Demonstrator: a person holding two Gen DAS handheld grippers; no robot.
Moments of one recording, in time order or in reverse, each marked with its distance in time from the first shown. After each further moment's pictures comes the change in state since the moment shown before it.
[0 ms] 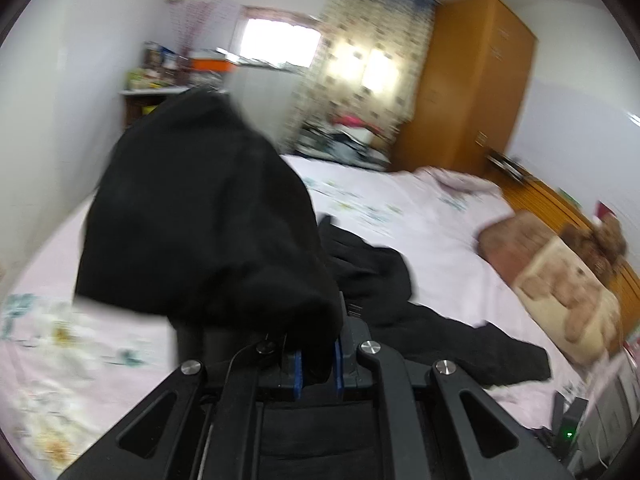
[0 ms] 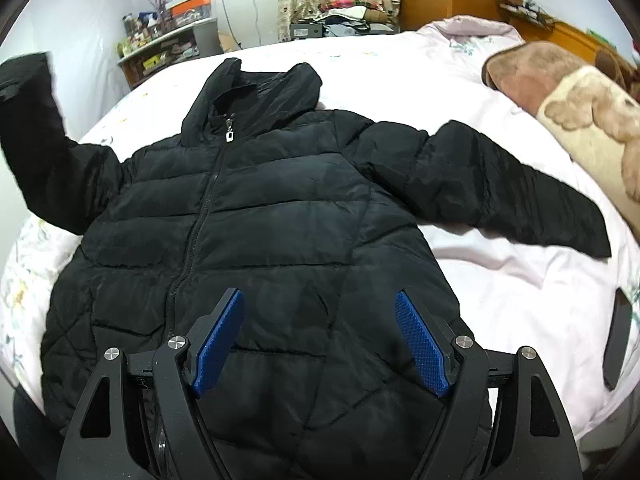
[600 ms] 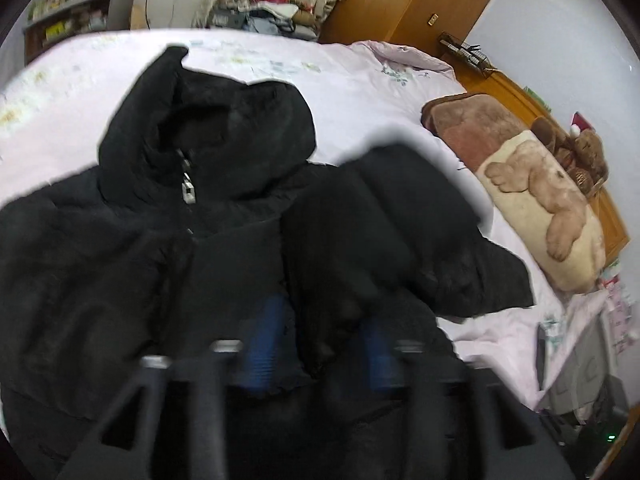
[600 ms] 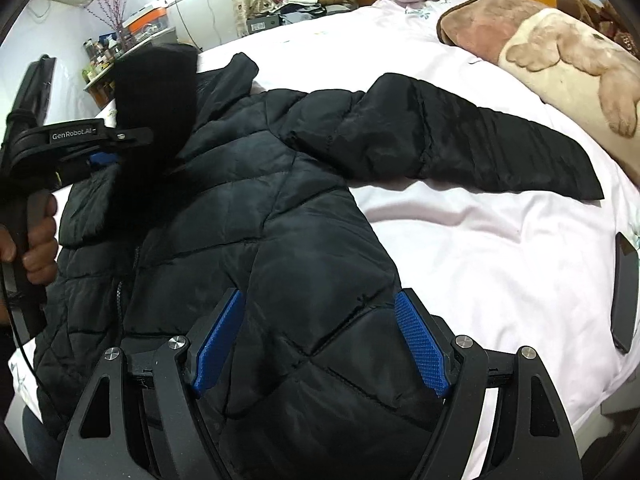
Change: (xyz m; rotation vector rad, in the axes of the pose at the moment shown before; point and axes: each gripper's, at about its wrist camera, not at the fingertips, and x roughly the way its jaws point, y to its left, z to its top) left arm 0.161 -0.126 -0.098 0.038 0.391 -0.229; right arm 0.016 -0.064 -0.020 0.133 0.038 -0.018
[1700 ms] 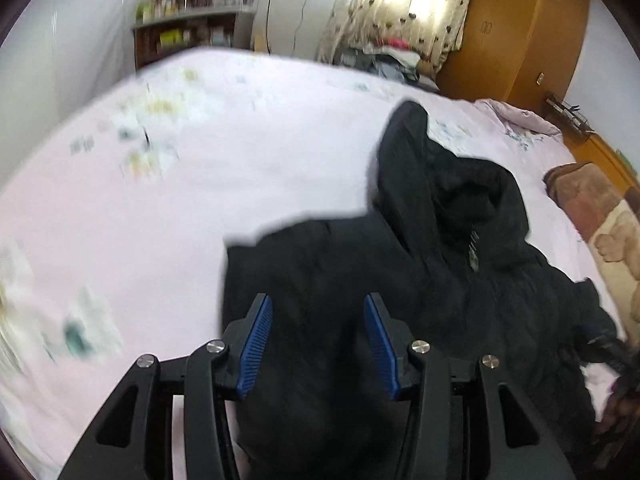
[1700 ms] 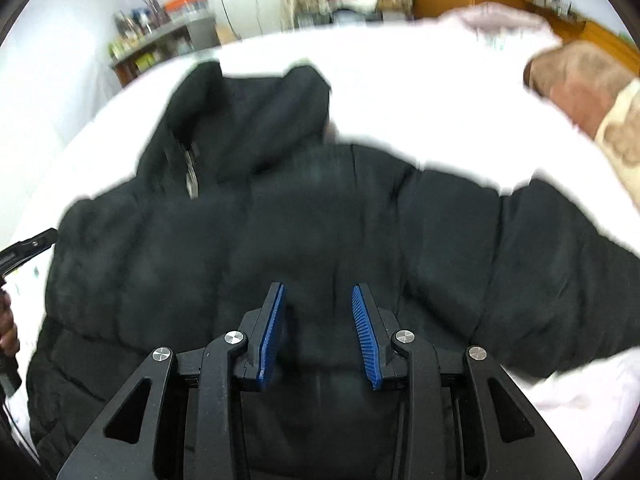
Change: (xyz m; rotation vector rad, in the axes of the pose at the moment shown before) left arm -0.107 0.196 -0.001 -0.109 -0.184 0.381; right arm 0.103 0.091 0.129 -0.150 -0.049 0.059
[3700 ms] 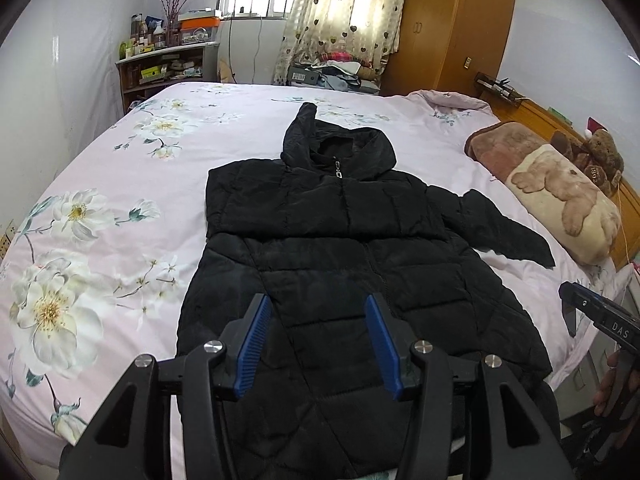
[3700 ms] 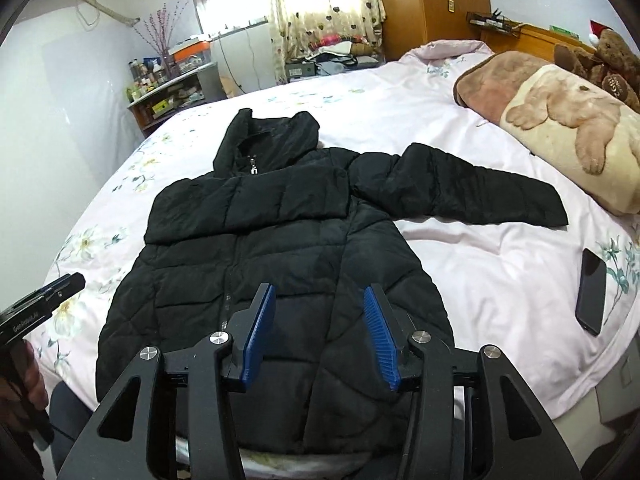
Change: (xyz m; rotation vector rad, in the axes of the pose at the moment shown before) left arm -0.232 -0.087 -0.162 0.101 -0.039 -0.083; right arm -0.245 0.008 -0.159 0.076 -0.120 -0.005
